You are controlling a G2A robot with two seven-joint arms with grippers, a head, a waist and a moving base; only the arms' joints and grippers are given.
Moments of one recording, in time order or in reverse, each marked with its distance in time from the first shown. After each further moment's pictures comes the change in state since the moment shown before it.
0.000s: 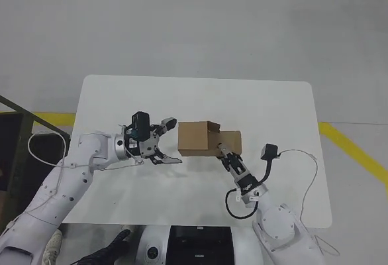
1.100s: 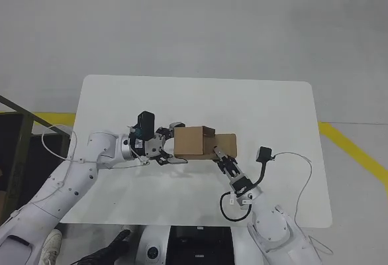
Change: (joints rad) left arm -0.111 0.031 0.183 0.070 -0.078 0.000 0.086; right arm 0.010 -0.009 -0.035 0.045 -0.064 -0.037 -0.033
